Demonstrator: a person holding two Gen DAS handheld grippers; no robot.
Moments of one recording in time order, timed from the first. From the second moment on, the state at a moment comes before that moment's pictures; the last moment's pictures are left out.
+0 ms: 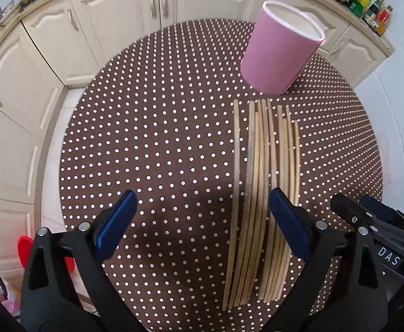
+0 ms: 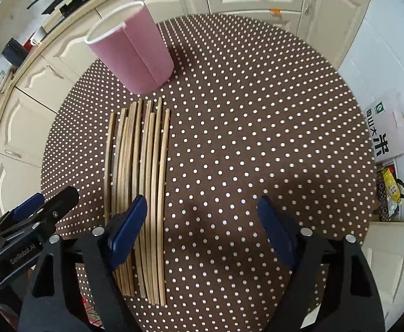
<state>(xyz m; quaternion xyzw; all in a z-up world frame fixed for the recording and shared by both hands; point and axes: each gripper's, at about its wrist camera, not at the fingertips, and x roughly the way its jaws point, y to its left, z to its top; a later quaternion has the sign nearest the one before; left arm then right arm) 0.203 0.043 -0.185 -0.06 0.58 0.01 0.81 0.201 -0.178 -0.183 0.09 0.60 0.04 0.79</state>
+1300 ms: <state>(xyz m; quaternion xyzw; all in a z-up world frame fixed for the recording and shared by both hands) 0.281 -0.005 -0.224 -0.01 0.63 0.01 0.78 0.259 -0.092 -0.234 0.00 0.65 0.01 0.76</state>
